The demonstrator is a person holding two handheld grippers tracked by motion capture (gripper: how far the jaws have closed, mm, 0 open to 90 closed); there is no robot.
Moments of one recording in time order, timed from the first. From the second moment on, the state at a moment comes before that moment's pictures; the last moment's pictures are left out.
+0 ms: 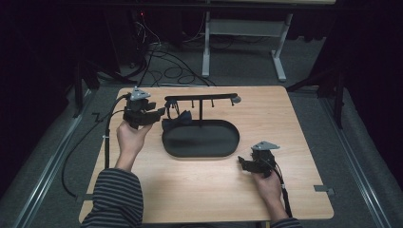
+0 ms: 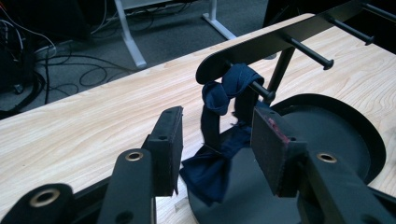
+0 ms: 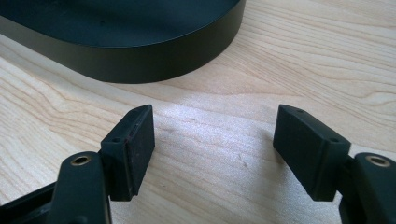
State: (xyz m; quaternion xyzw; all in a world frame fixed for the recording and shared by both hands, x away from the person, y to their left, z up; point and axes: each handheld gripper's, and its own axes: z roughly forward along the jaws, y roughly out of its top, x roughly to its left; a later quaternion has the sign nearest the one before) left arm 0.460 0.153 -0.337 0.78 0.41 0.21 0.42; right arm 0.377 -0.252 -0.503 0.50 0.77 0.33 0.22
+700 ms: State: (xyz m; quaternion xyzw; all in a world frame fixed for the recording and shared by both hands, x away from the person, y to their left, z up) left arm 0.434 0.172 -0.342 0.77 0.41 0.22 0.44; right arm 0.377 -0.252 -0.503 0.50 0.78 0.33 0.22
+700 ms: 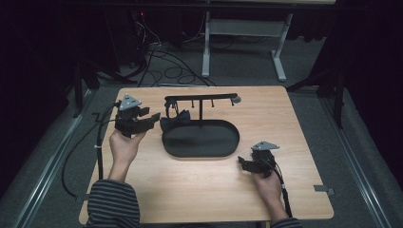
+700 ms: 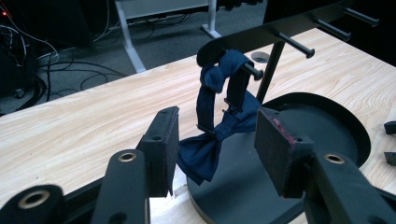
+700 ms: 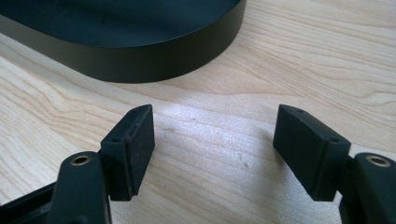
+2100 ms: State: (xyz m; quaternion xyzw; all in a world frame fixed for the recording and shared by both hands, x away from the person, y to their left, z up) left arm 0.382 0.202 -0.353 0.74 0.42 0.22 0.49; right arm 0.376 -0.250 -0.503 0.49 0.78 0.33 0.22
